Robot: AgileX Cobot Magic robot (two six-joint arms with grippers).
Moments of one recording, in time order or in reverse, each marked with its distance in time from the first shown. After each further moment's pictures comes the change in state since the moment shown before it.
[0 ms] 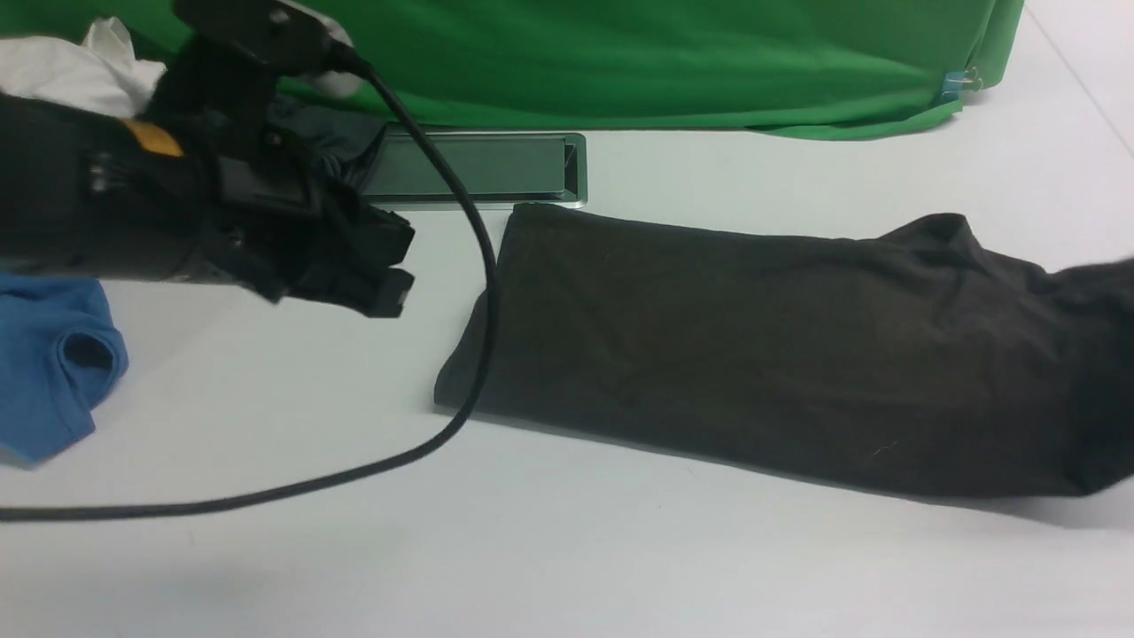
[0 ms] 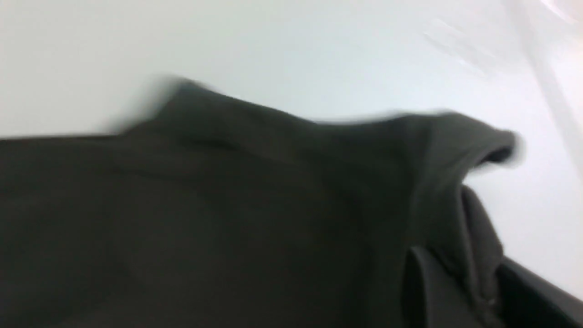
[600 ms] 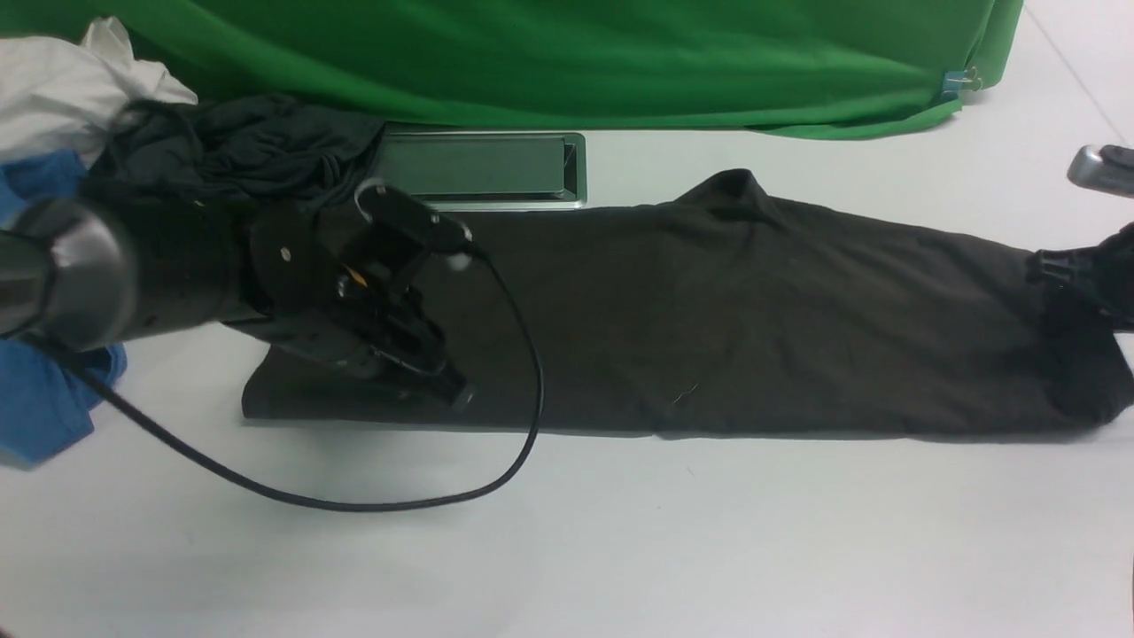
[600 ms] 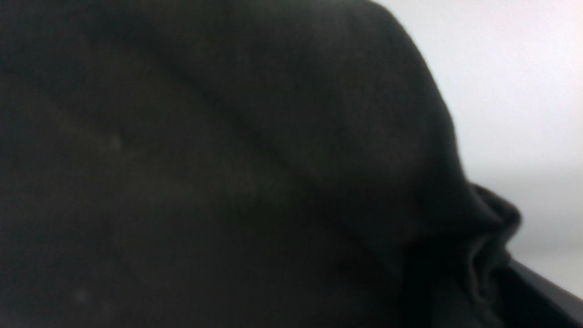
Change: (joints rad) right arm 0.036 0.420 0.045 0.039 -0.216 -0.164; left arm 0.006 0.511 0.000 0.056 -0.242 0.060
